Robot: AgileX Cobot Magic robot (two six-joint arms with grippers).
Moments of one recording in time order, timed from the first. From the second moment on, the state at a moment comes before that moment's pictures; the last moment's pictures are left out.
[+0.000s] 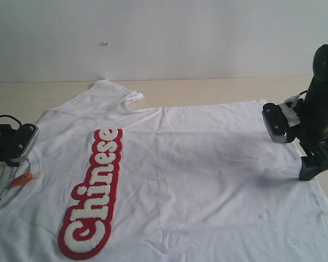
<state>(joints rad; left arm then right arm) -0.02 2.03 -1.13 0.00 0.79 1.61 -0.13 2.13 -1.36 -0.02 0.88 -1.51</state>
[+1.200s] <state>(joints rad) -0.02 2.03 -1.13 0.00 0.79 1.61 -0.13 2.15 -1.38 -0.03 0.94 -1.51</state>
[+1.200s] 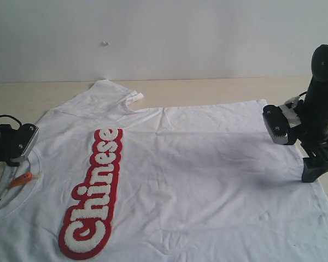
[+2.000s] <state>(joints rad) -0.02 2.03 -1.13 0.00 0.79 1.61 -0.13 2.15 -1.38 -0.03 0.92 -1.47</state>
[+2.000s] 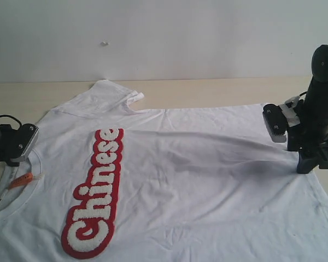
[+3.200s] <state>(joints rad) -0.02 2.03 -1.13 0.01 0.78 1.55 -0.13 2.15 -1.38 -0.06 0.92 -1.45</state>
